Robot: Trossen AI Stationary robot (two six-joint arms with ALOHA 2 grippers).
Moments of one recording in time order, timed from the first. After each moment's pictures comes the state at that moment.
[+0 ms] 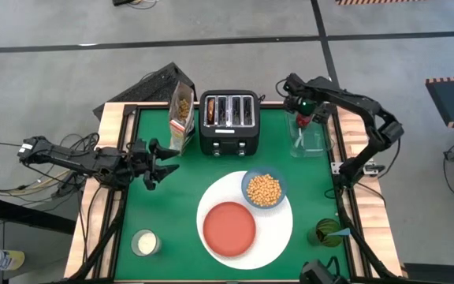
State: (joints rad) left arm -0.19 0.56 0.34 0.32 -0.34 -0.39; right arm -0.88 1.60 1.23 -1.09 0.26 1.14
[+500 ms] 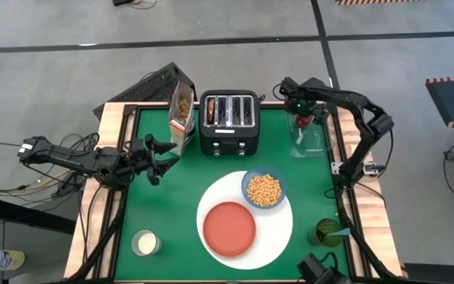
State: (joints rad) left arm -0.19 0.56 0.34 0.33 -0.49 -0.31; right arm -0.90 1.72 1.23 -1.09 0.37 1.23
